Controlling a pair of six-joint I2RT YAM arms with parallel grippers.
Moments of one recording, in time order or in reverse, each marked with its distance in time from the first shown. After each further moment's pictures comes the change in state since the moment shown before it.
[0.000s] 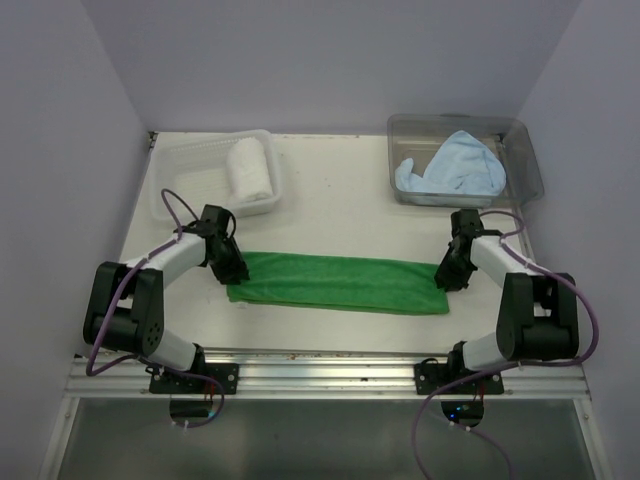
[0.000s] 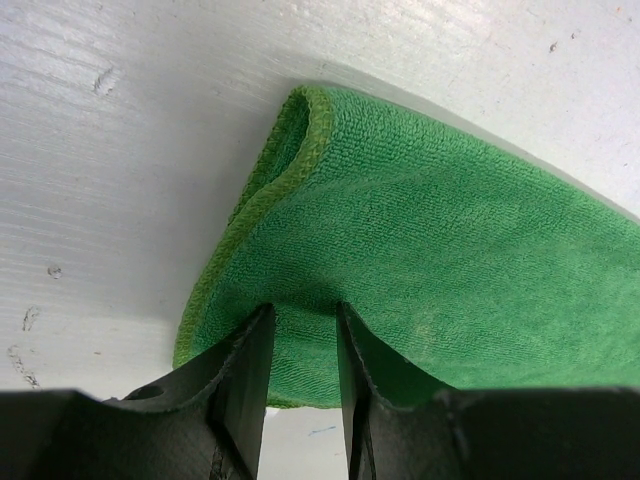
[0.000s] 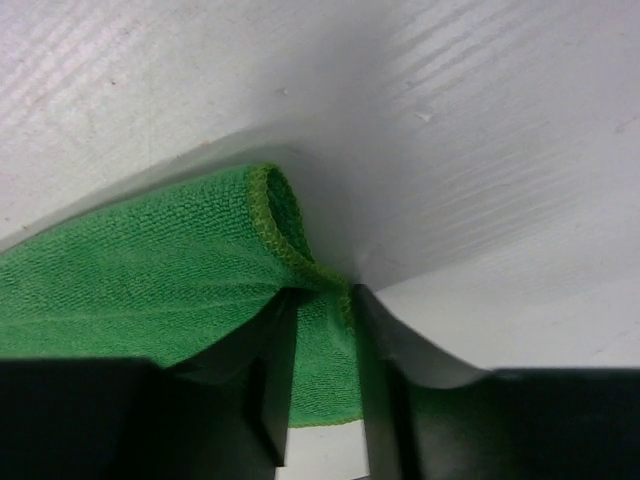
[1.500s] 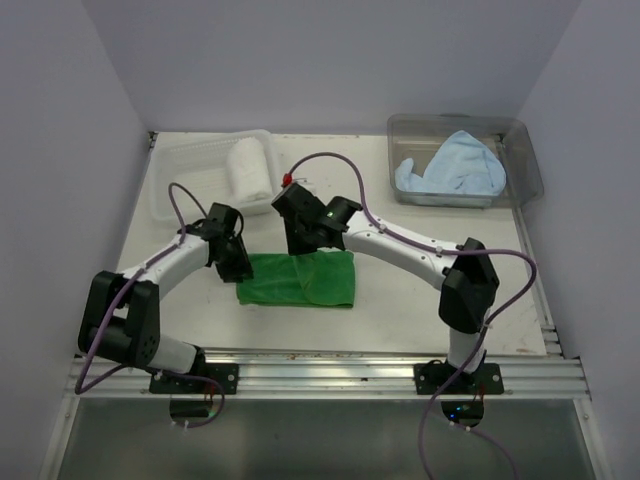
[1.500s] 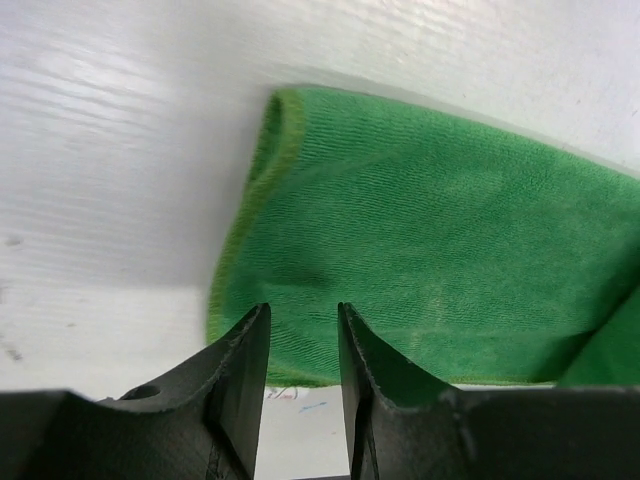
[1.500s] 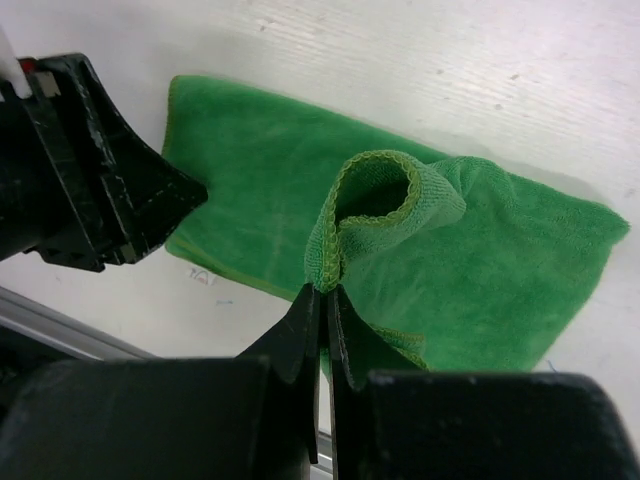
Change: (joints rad) left arm -0.104 -0.039 0.027 -0.039 -0.021 0.013; right arm 0.978 0.389 0.905 -0.108 0.103 0.148
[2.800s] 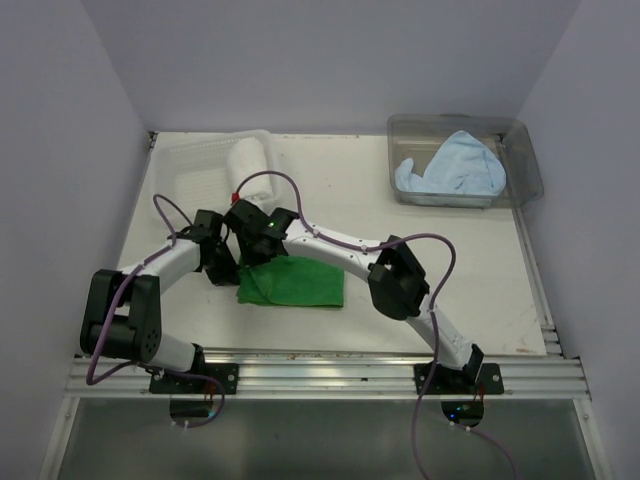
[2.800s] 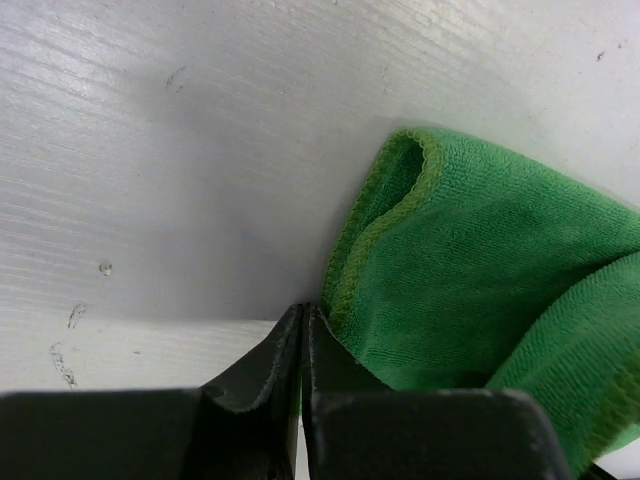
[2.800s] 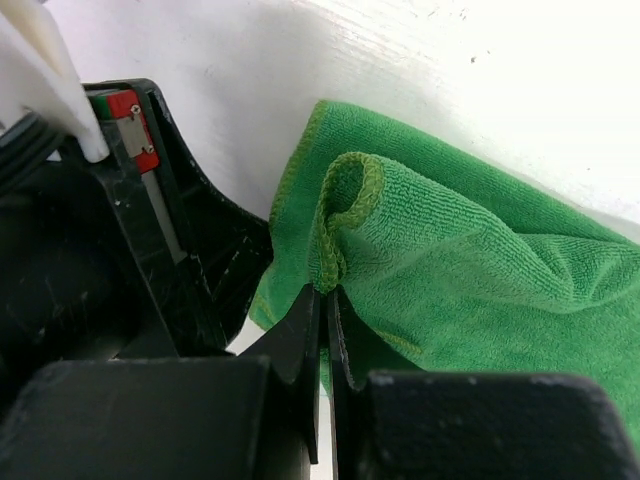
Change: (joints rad) left arm 0.143 -0.002 -0.085 0.071 0.022 0.008; right arm 0.109 0.472 0.448 -0.010 -0.078 -0.013
